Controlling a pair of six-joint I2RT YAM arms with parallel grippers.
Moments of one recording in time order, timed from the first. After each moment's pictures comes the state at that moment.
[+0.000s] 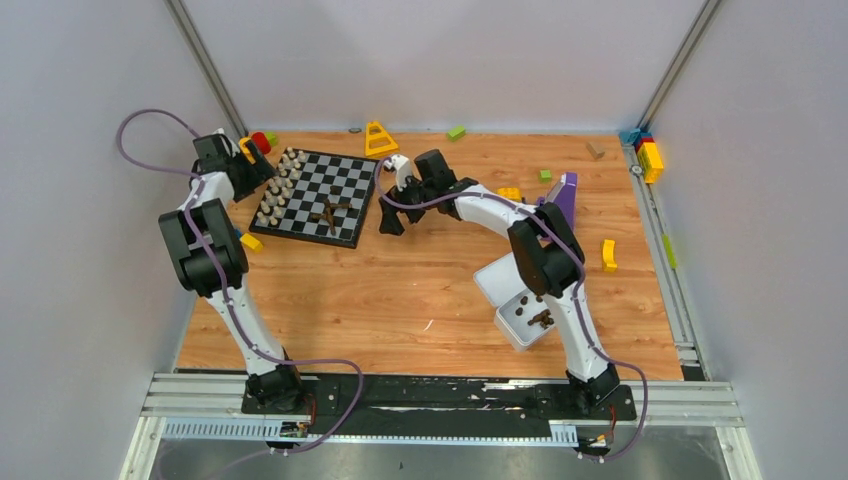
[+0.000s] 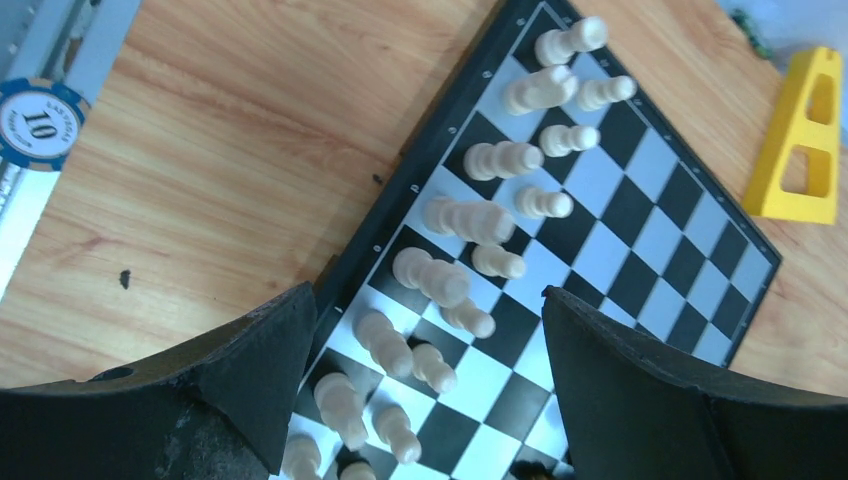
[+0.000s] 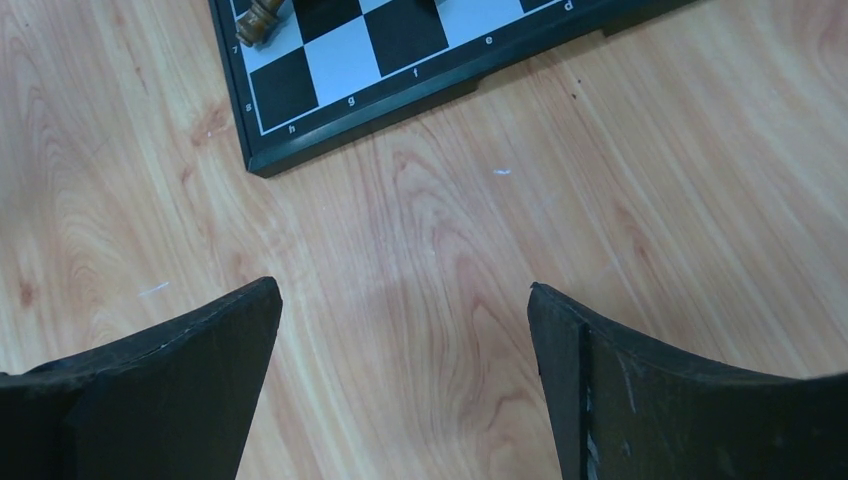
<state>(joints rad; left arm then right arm) 0.37 2.04 1.55 -0.23 0.28 -0.33 0.62 2.27 1.76 -0.16 -0.53 -0.06</state>
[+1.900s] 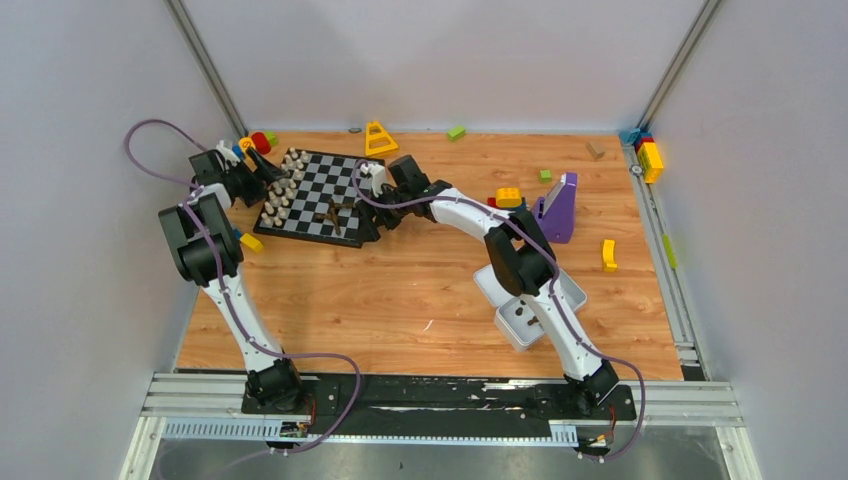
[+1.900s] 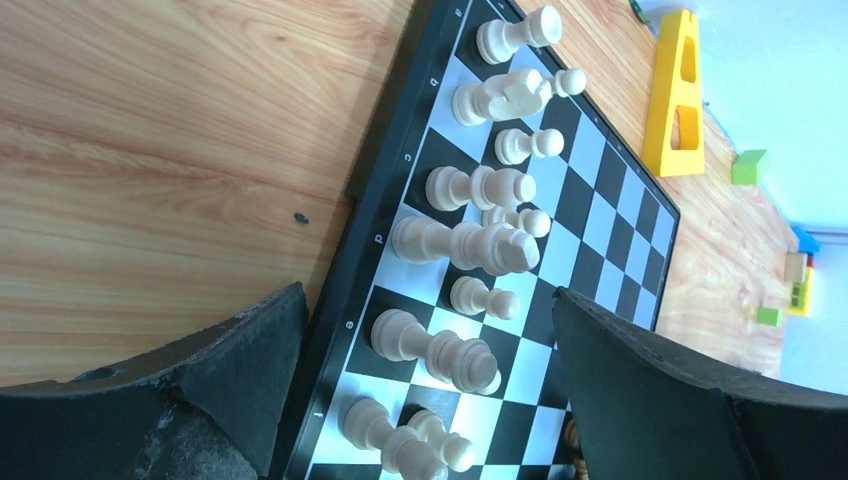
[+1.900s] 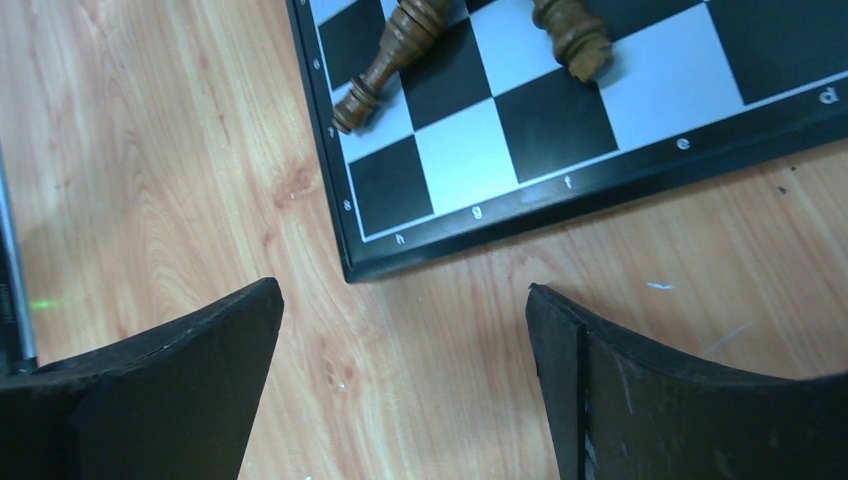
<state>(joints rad) 0.43 2.23 1.56 -0.03 0.65 -0.43 0.71 2.50 2.07 -0.28 -0.61 0.06</state>
